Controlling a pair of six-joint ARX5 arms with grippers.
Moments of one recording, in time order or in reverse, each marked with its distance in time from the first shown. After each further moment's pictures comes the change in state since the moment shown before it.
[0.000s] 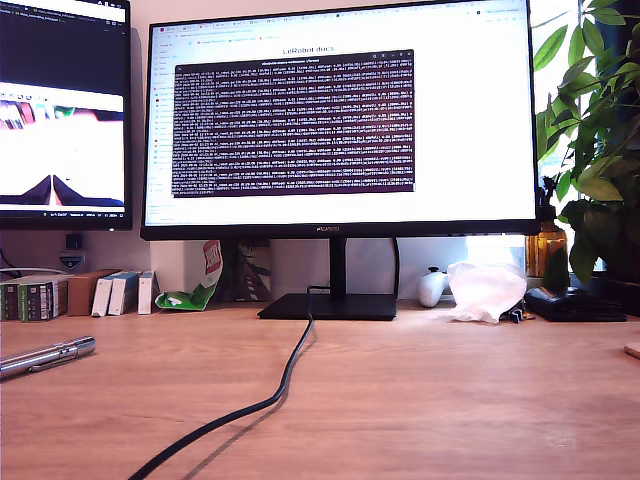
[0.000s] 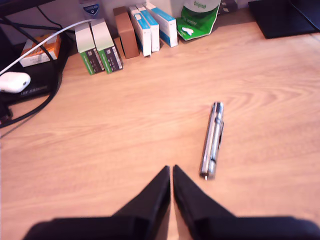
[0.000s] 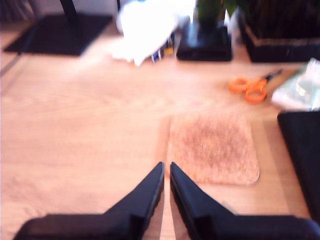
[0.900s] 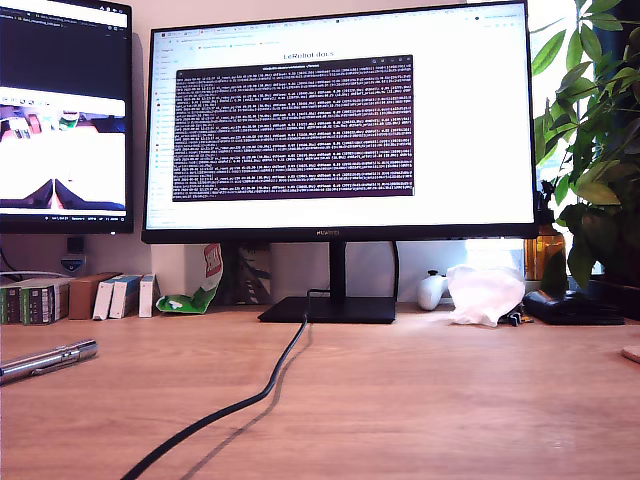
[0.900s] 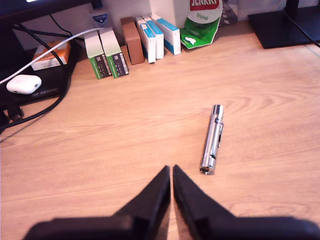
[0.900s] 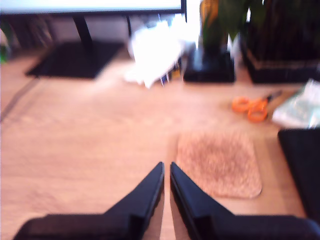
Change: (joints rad) left arm -0.006 -0.161 -0.006 -0.108 -0.011 -0.016; right arm 0.000 -0.194 0.003 -0.074 -0.025 0.012
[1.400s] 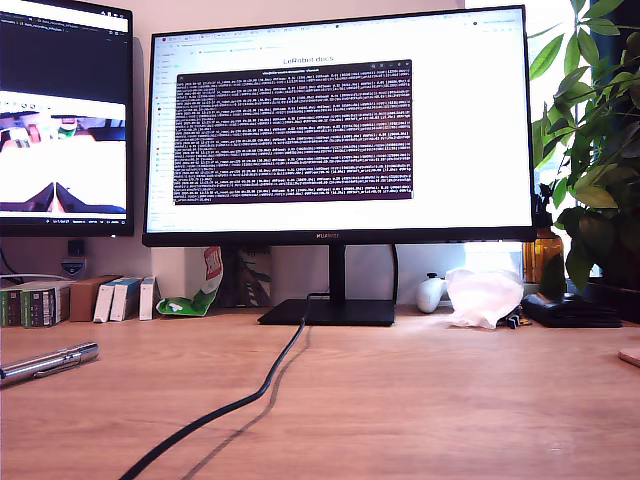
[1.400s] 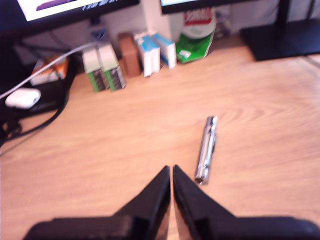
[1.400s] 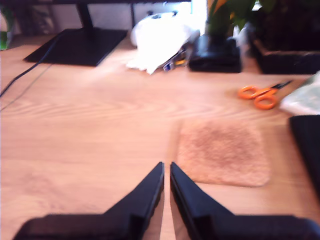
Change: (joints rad) left arm -0.013 0.000 -0.010 0.070 0.012 0.016; right arm 0.000 -0.003 -0.108 0.110 -0.072 -0.017
